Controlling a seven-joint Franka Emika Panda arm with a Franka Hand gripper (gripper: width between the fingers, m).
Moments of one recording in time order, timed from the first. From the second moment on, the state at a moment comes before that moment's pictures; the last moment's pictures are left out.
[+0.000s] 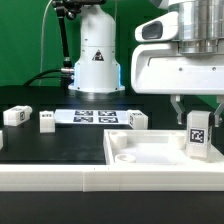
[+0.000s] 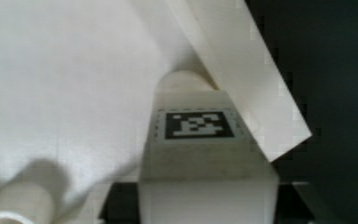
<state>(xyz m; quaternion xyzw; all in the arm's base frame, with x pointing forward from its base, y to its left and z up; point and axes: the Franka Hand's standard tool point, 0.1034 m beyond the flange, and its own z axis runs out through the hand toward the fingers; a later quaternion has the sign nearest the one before) 0.624 0.115 0.083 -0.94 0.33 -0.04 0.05</state>
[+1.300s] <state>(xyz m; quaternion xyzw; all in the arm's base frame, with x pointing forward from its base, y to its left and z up) 0.627 0.113 0.087 -0.99 0.16 -0.04 0.04</state>
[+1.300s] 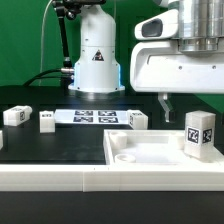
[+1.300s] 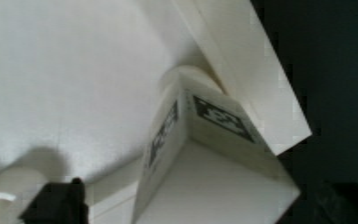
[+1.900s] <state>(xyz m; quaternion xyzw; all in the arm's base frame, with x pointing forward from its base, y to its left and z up) 0.623 0.129 0.085 -1.00 -0.05 -0.05 0.03</state>
